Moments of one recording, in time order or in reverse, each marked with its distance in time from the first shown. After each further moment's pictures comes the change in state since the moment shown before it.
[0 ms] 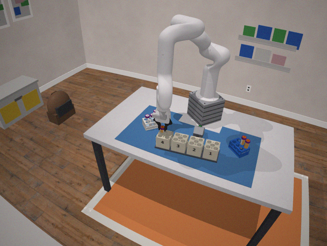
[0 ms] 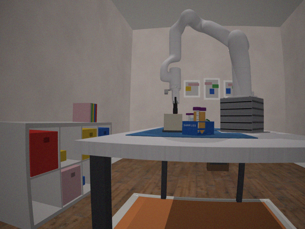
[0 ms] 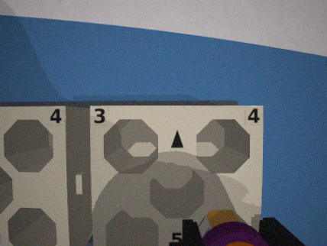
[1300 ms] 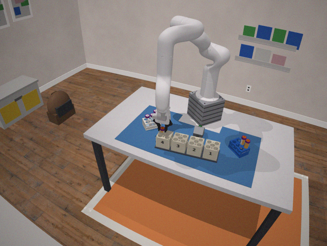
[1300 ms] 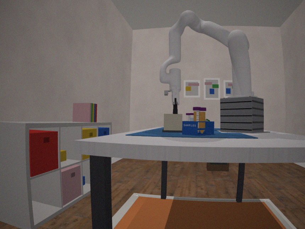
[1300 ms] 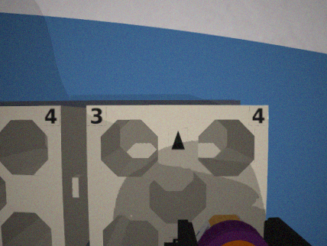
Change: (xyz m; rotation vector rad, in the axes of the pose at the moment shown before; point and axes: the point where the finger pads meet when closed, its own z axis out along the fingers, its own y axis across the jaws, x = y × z) arm 0.000 0.000 0.008 0.002 -0.001 0.000
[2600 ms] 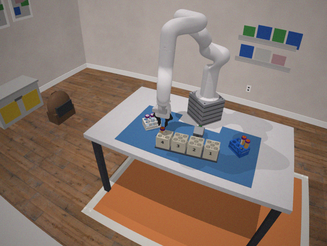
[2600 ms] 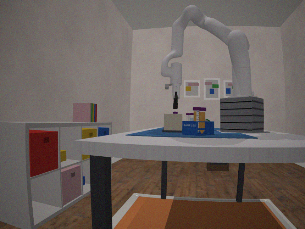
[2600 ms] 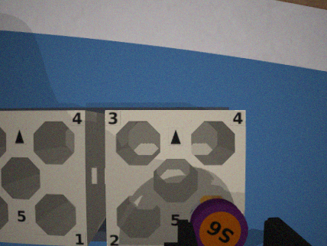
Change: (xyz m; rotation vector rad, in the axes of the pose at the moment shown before) arm -0.001 0.000 -0.045 0.004 0.032 -0.001
